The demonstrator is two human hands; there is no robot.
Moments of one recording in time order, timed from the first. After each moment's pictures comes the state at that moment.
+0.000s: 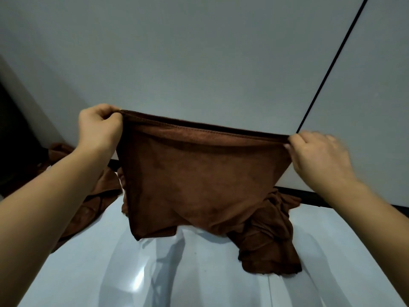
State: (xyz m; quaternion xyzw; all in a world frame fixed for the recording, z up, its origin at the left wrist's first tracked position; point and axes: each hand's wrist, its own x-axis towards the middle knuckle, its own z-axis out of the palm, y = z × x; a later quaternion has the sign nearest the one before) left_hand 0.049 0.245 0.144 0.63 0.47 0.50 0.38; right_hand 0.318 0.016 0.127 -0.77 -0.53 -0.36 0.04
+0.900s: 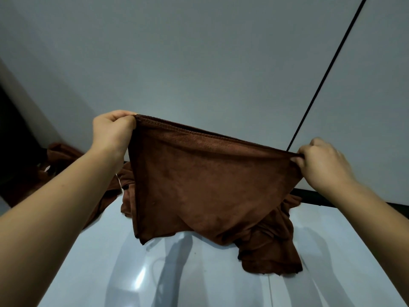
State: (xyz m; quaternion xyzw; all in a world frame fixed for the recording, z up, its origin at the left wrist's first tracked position) left_hand 0.070 0.232 0.141 0.56 0.45 0.49 0.49; right_hand 0.324 0.011 0.123 -0.90 -0.41 -0.13 0.05
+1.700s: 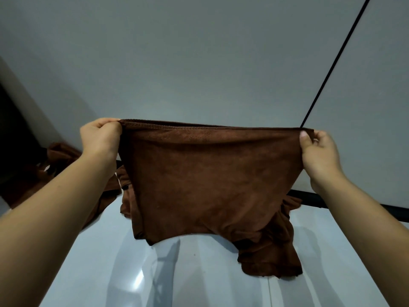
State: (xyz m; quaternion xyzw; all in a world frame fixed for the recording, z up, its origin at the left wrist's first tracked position) left_hand 0.059 0.240 0.133 0.50 0.51 0.51 0.48; right_hand 0.322 0.037 0.121 -0.74 -0.21 0.06 0.63
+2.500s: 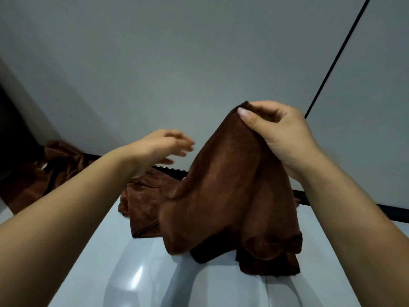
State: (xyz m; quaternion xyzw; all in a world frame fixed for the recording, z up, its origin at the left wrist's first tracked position) left_hand 0.096 0.202 0.139 0.75 0.35 0.13 0.54; right_hand 0.238 0.056 0.178 -0.62 -0.42 0.19 0.63
